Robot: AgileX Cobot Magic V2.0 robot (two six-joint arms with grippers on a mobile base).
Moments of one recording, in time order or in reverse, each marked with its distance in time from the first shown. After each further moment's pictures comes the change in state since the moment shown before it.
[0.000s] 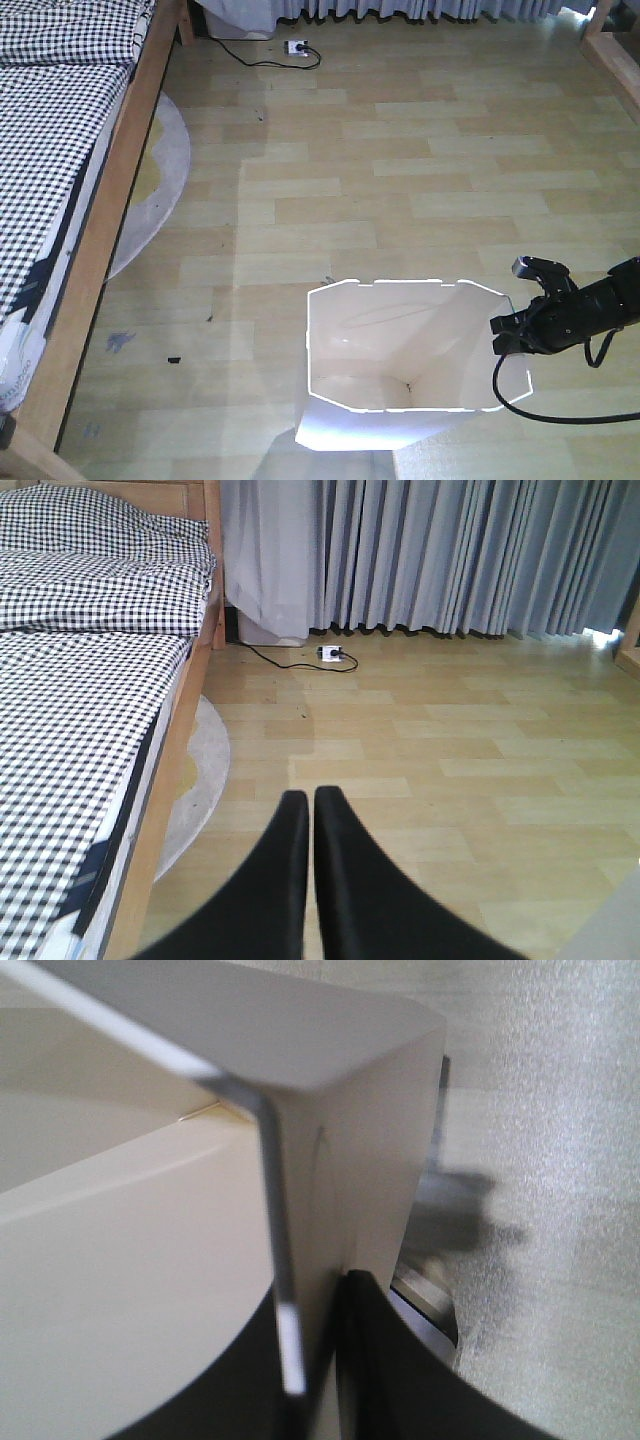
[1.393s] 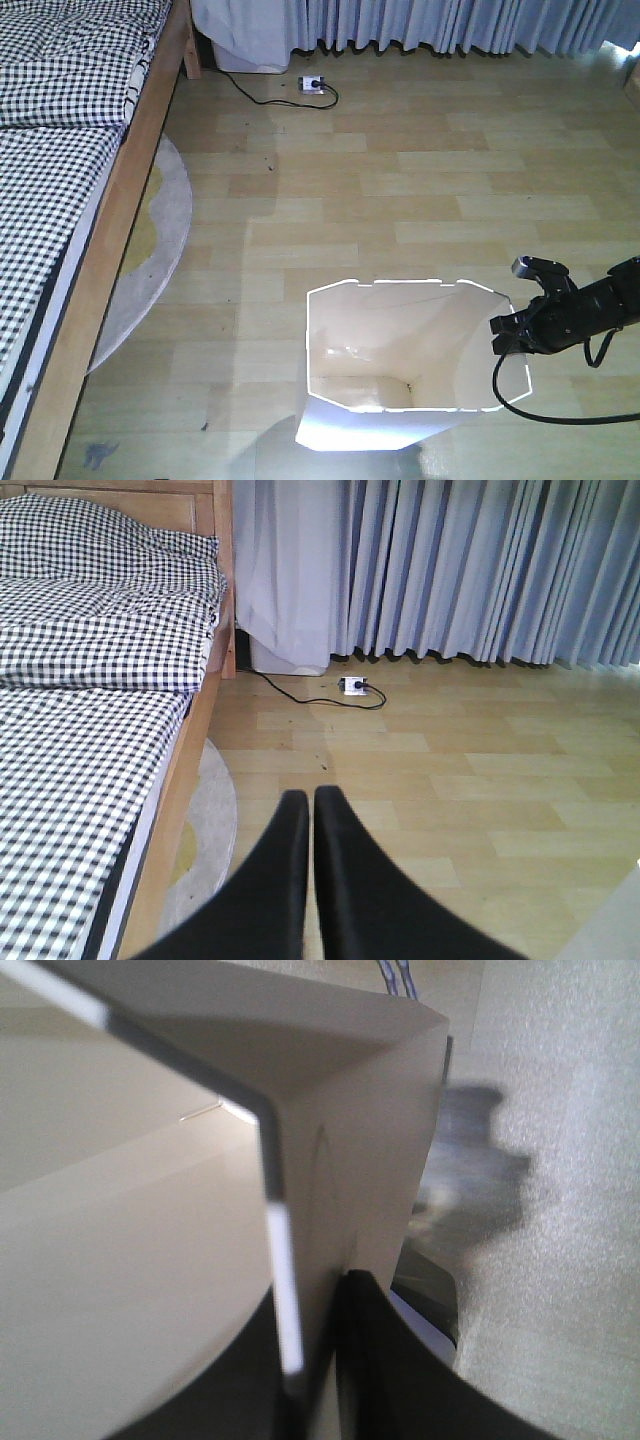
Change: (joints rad) left arm 0.000 0.000 0.000 0.000 0.000 0.000; right arm 0.000 0.000 0.000 0.000 0.000 0.000
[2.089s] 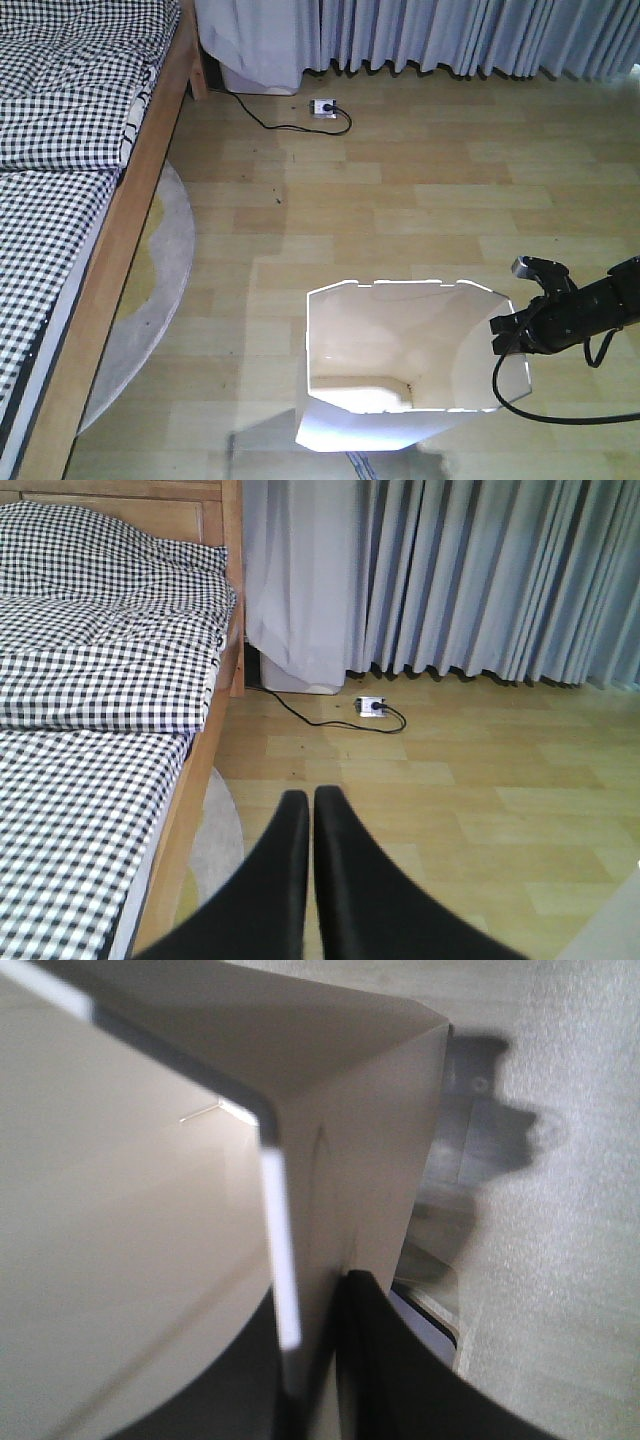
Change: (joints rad) left arm 0.000 0.000 0.000 0.000 0.000 0.000; right arm 0.000 0.000 0.000 0.000 0.000 0.000
